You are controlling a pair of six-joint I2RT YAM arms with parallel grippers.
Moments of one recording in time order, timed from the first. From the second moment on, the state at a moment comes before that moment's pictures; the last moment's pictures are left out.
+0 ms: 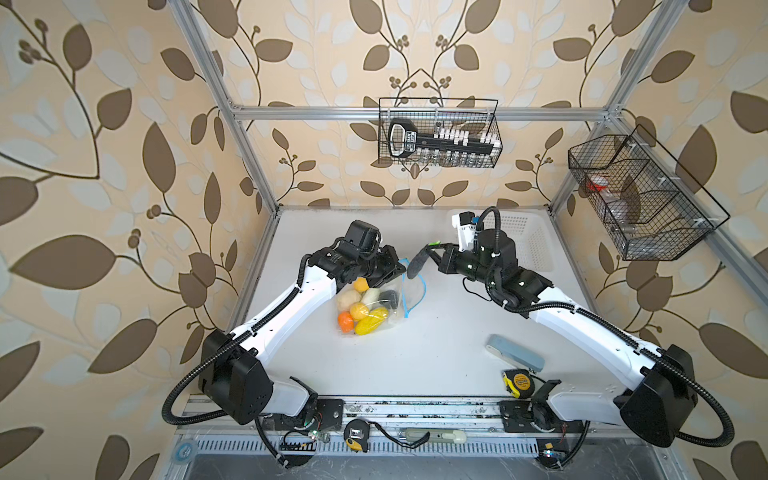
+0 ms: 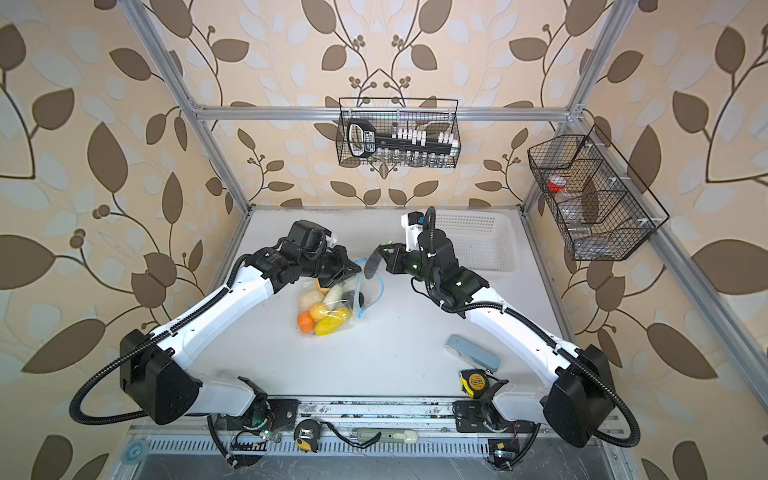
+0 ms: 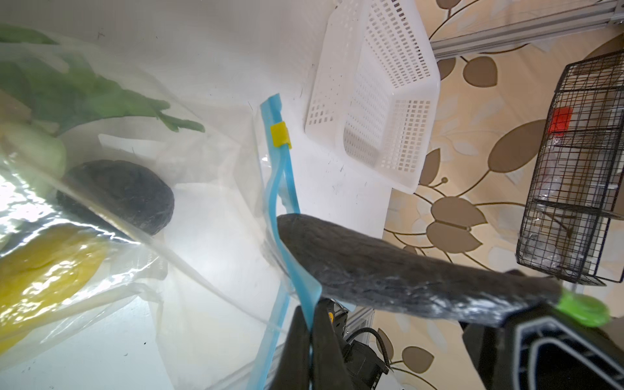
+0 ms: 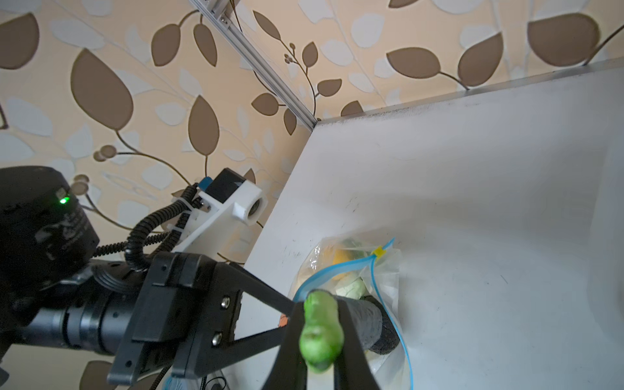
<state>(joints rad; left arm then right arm) -0.50 1.39 1.25 -0.62 0.41 -1.04 0.61 1.29 1.05 -0.07 -0.16 0.64</state>
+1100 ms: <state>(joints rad) -0.50 1.33 1.25 -0.65 0.38 -1.05 0.73 1.41 0.99 0.01 -0.20 0.63</state>
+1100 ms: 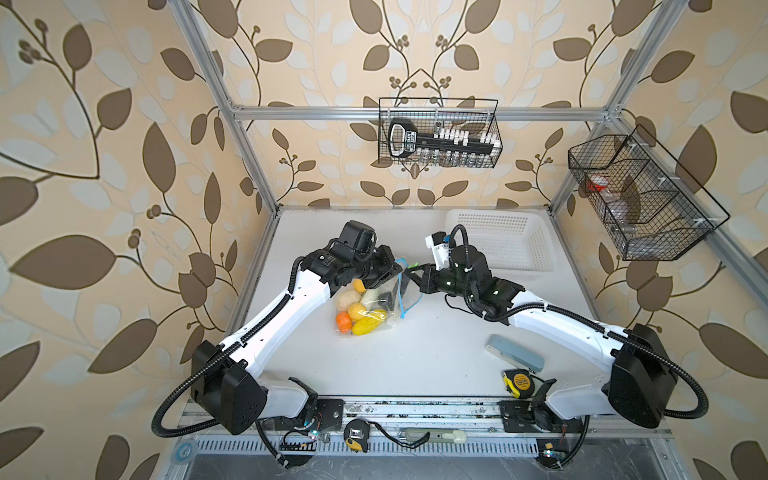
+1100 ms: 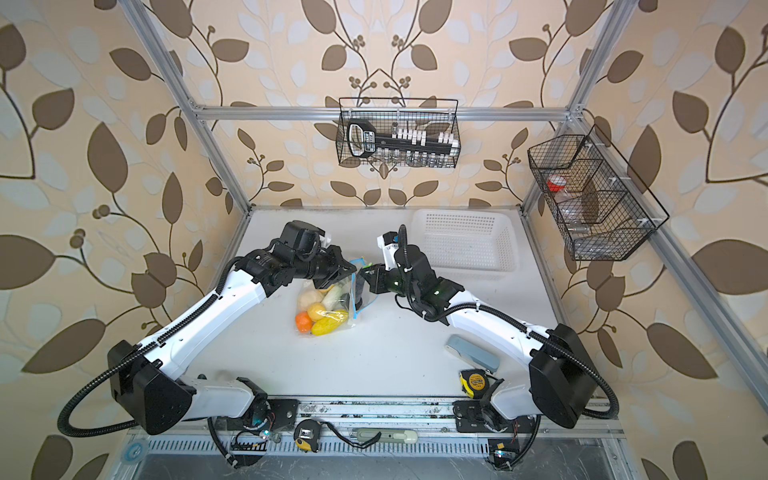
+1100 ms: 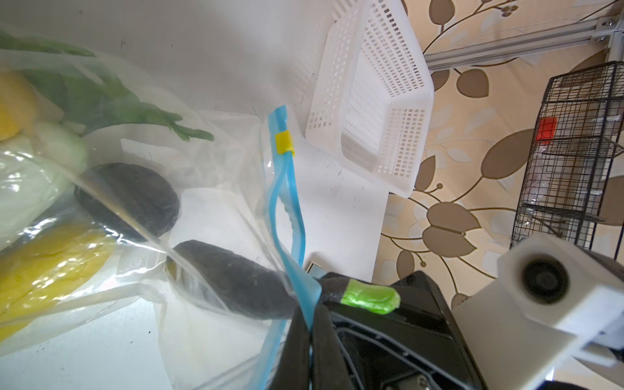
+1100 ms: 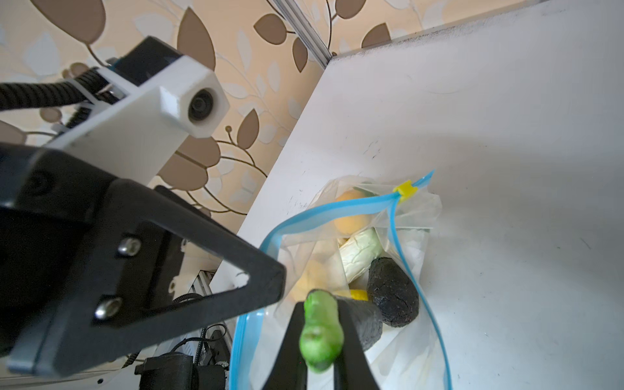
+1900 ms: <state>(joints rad) -0.50 1.29 1.25 -0.66 0.36 -1.05 0.75 1.47 1.01 0.00 -0.26 0.63</state>
